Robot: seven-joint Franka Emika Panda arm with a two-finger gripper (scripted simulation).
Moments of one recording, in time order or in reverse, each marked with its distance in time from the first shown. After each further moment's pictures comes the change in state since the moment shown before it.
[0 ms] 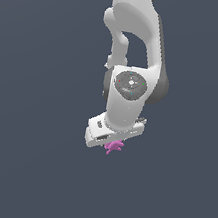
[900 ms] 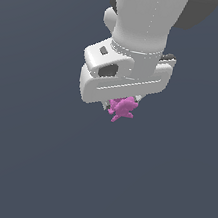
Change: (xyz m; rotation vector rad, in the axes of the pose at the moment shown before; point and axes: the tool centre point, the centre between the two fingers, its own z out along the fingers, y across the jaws) arm -0.016 0.000 -0.205 0.000 0.002 -0.001
